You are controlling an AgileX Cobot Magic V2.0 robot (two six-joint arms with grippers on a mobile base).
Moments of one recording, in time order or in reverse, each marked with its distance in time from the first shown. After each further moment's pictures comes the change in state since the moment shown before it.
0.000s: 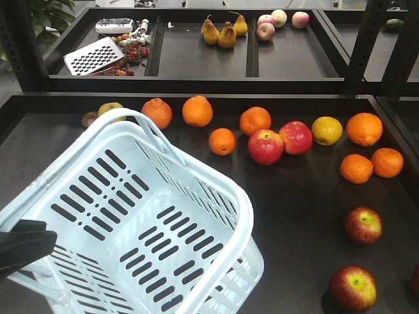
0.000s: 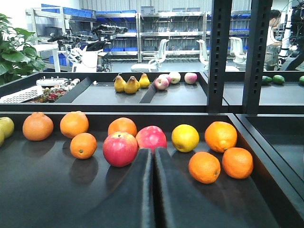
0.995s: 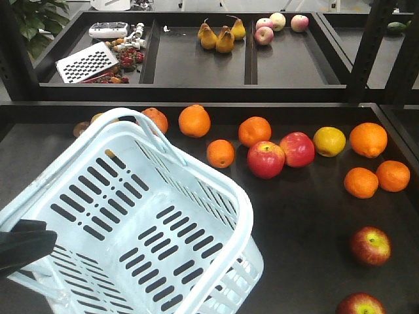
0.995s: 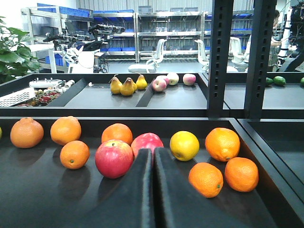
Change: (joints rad) left arm 0.000 0.000 0.000 0.000 0.000 0.000; right arm 0.000 0.000 0.000 0.000 0.000 0.000
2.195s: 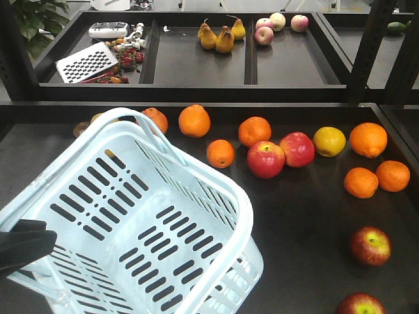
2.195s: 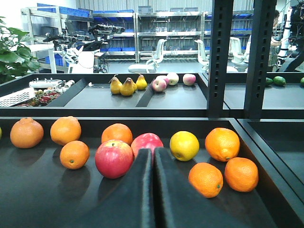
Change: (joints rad) left arm 0.000 0.000 0.000 0.000 -0.001 0.000; right arm 0.000 0.000 0.000 0.000 0.000 0.000
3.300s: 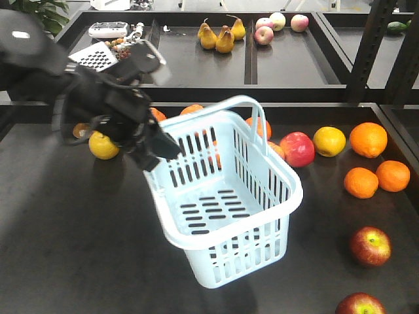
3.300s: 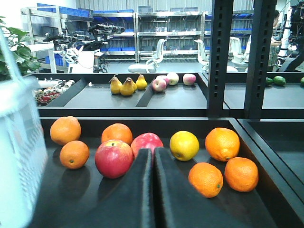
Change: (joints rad) left arm 0.000 0.990 -0.734 -0.119 0.181 0.501; right arm 0.000 0.000 0.000 0.000 0.000 0.000
